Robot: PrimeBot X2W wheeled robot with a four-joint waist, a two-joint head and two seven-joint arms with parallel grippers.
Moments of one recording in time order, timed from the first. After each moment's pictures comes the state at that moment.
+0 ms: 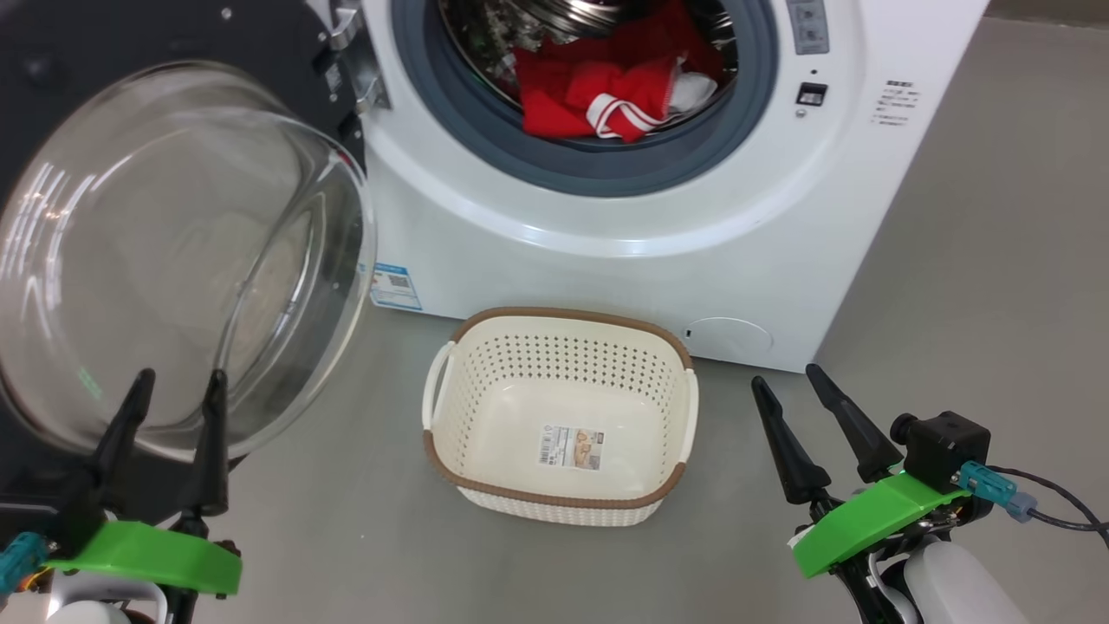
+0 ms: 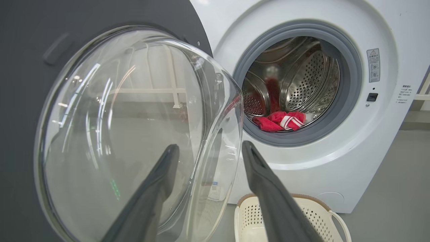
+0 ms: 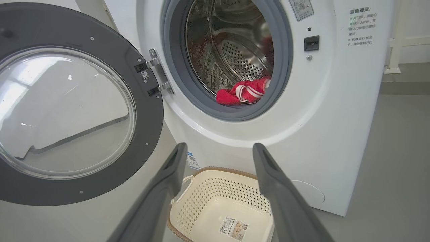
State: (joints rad) left arm -0.19 0.39 -0.26 0.14 -0.54 0.01 -0.24; right arm -0.25 -0.16 0.22 0.34 0.44 0.12 -0.25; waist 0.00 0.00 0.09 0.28
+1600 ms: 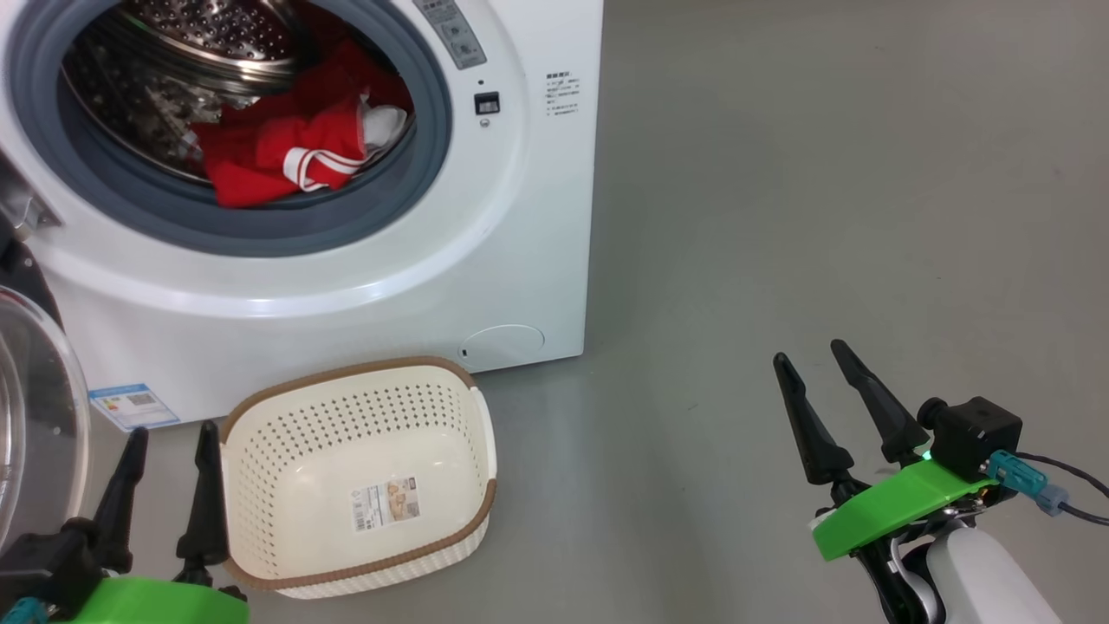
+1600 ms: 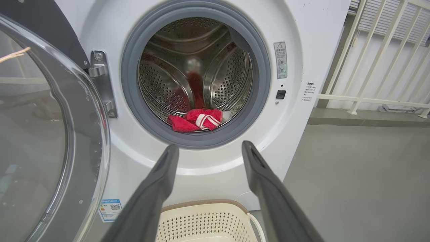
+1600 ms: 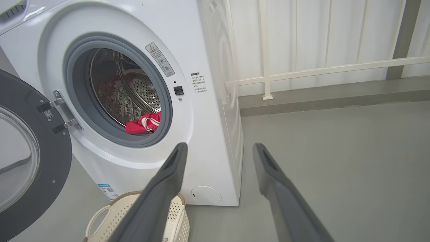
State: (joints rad) left arm -0.06 0.29 -0.14 0.11 -0.51 0.01 -0.25; right arm -0.25 -0.18 0.18 0.28 0.42 0.12 -0.25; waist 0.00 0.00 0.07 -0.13
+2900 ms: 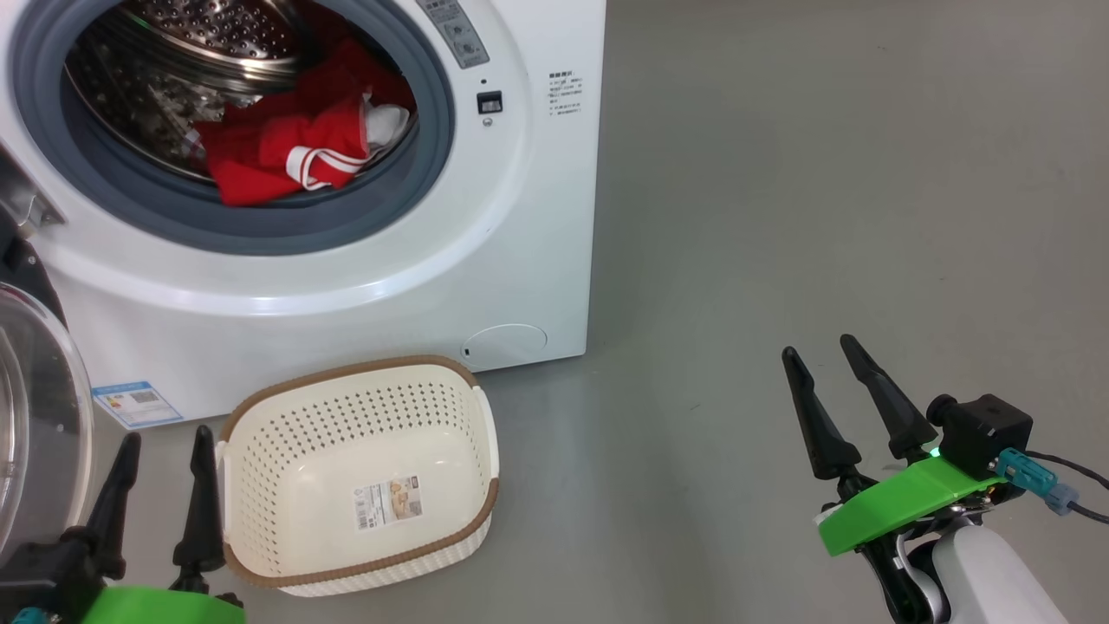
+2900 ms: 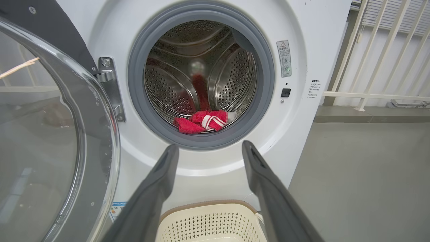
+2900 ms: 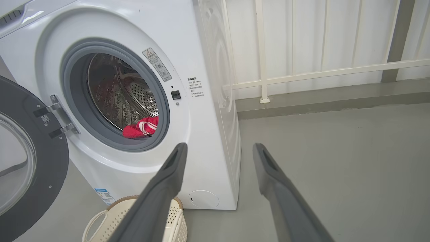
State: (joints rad) left arm -0.05 0.24 -0.08 0.12 -0.42 -0.02 -0.25; right arm -0.25 -0.18 0.16 0.27 0.41 0.12 -0.25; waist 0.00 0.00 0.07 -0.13
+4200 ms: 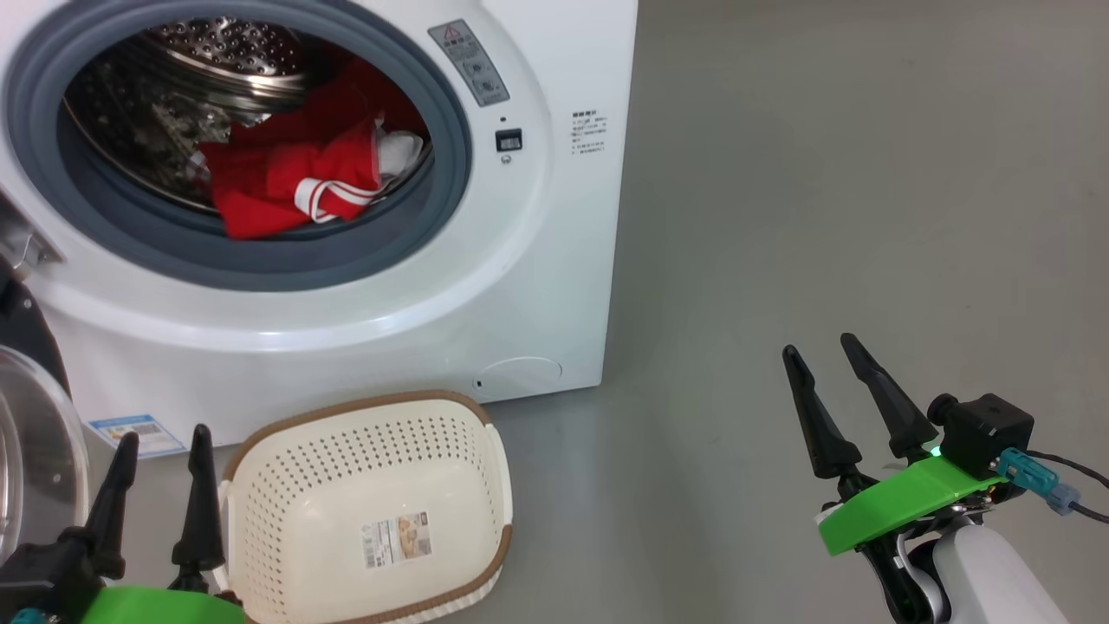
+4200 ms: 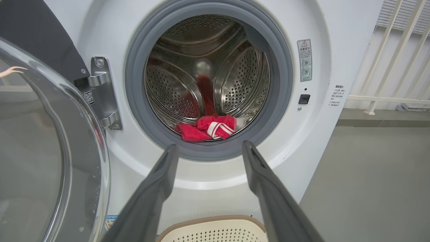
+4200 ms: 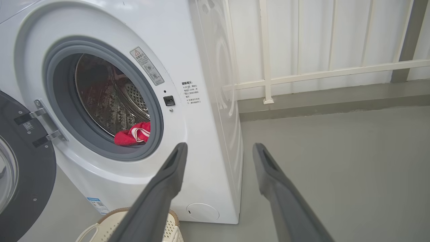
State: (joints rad) left arm -0.05 0.23 -0.06 0.12 -0.41 -0.03 -0.25; right arm -0.25 -0.18 0.16 0.27 0.41 0.12 -0.25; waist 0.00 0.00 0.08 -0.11
